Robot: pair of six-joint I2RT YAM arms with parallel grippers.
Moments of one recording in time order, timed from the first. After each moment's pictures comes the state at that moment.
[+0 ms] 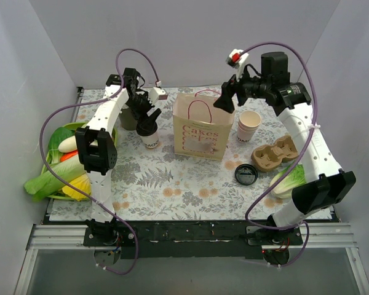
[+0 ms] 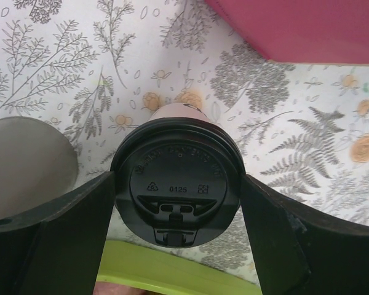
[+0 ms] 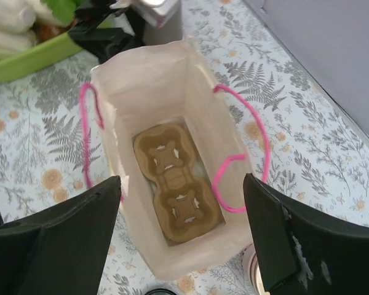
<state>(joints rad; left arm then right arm) -0.20 2.15 2.12 -1.28 0.44 0.83 0.36 1.56 1.80 -0.77 -0.65 -0.36</state>
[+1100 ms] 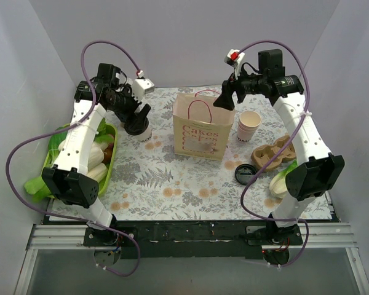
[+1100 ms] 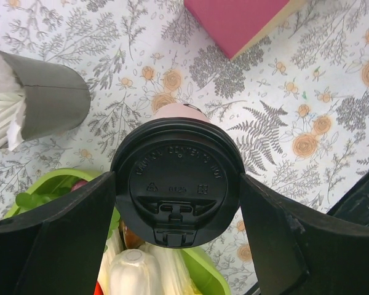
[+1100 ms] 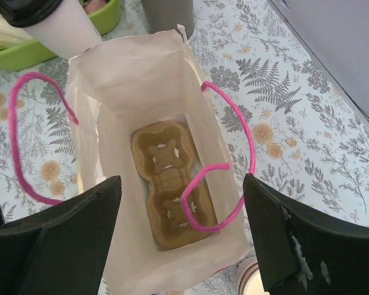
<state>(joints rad) -0.20 1.66 1.89 -1.26 0.40 0.63 0.26 1.68 1.88 -0.79 -0.80 -0.38</state>
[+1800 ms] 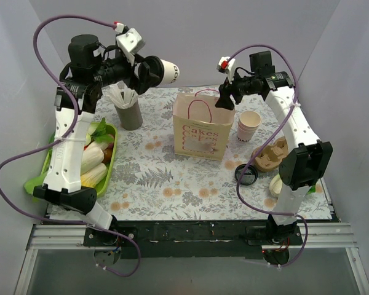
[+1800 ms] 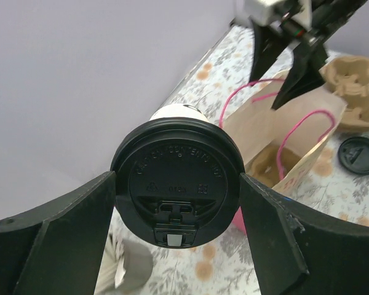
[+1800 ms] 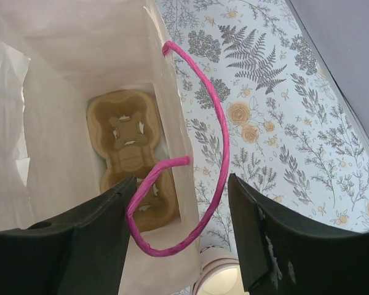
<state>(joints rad) -0.23 1.55 2.12 -0.79 0.60 0.36 0.26 1.84 1.97 -0.88 -0.74 -0.63</state>
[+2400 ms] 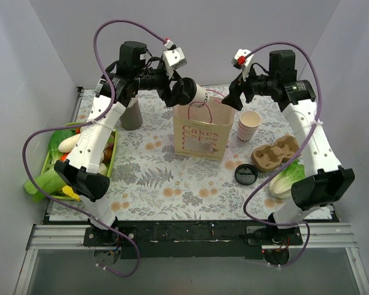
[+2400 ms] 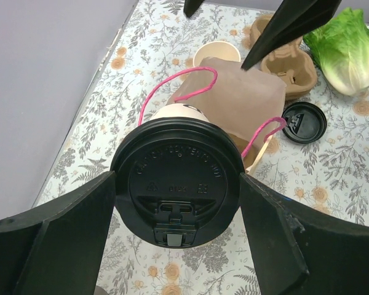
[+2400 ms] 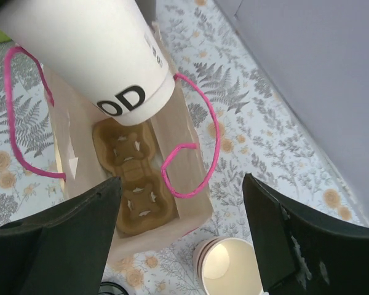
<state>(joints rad) -0.43 1.76 2.17 -0.83 0.68 0.44 0.24 1.64 1.86 -0.79 -0.73 -0.54</state>
